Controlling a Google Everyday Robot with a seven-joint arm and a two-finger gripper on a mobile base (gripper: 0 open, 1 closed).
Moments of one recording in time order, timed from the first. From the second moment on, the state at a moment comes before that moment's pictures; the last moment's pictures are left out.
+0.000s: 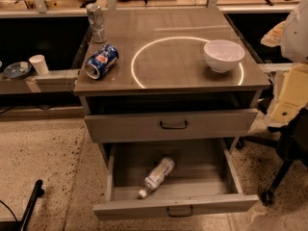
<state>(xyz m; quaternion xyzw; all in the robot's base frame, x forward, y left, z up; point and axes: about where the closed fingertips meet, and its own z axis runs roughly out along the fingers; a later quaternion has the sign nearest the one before) 0.438 -0.217 0.976 -0.60 0.78 -0.03 0.16</state>
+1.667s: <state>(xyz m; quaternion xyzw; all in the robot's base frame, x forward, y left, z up) 0.458 -0.138 0.799 -0.75 0.66 -0.04 0.04</state>
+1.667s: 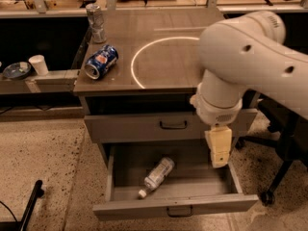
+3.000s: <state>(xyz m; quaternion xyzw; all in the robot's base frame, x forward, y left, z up) 0.429 -0.095 0.748 -0.89 0.45 -0.04 0.03</state>
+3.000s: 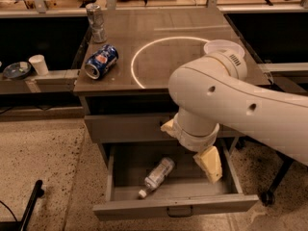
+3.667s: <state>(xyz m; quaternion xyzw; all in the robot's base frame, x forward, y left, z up) 0.435 -0.042 0.689 -0.95 0.32 0.00 0.06</state>
